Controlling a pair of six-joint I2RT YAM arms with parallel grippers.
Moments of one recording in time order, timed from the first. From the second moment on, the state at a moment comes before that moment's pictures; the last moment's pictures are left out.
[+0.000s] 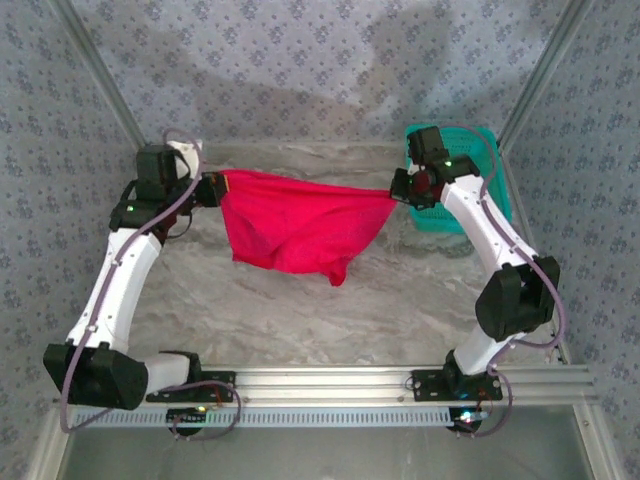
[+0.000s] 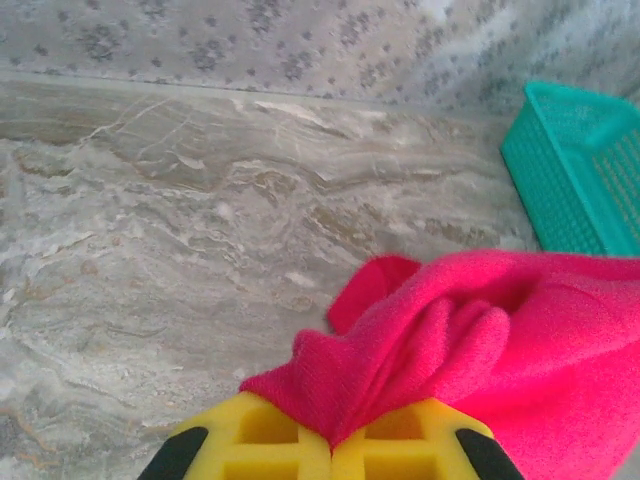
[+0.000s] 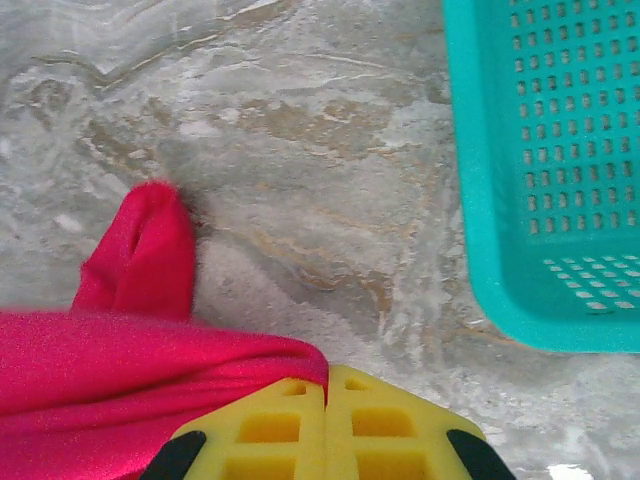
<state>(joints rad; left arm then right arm) -0.11 1.23 1.28 -0.62 0.32 -0.23 0.27 1.64 1.57 -0.94 -0.02 0.47</state>
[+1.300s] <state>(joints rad) -0.72 1.50 1.10 -0.51 -0.01 0.12 0.59 1.44 1.13 -0.75 0.01 0.64</state>
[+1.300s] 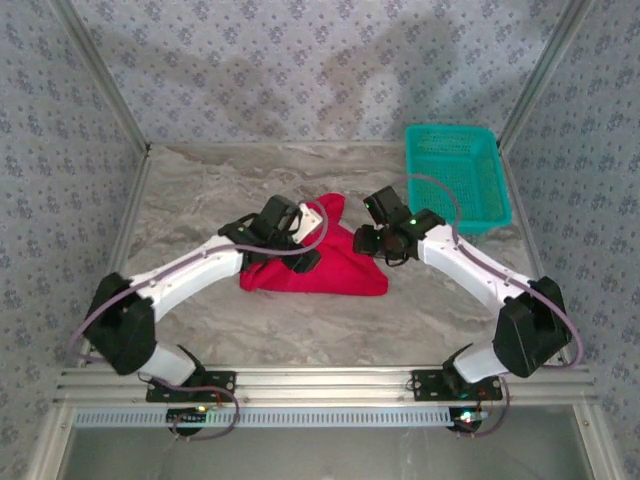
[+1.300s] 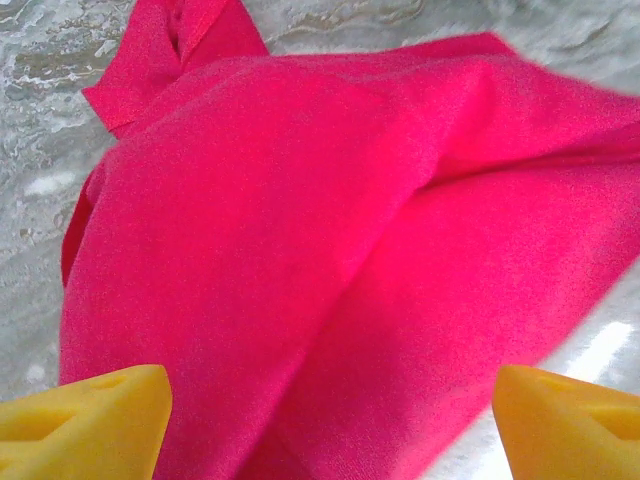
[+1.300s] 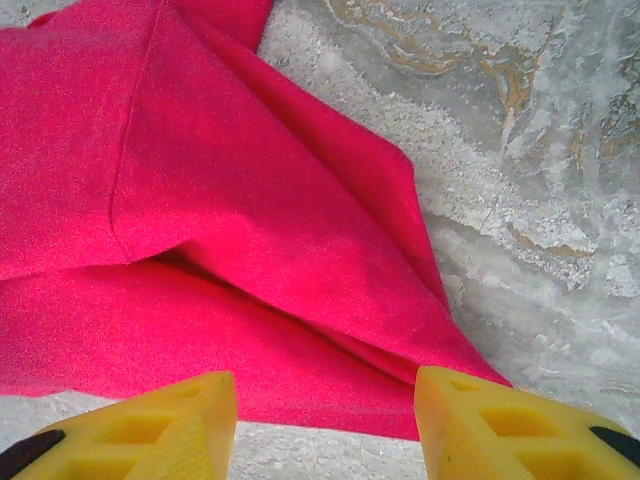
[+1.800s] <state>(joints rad) -0.64 1.65 1.26 -0.50 -0.02 0.21 0.65 1.44 1.09 -0.73 -0.03 0.66</state>
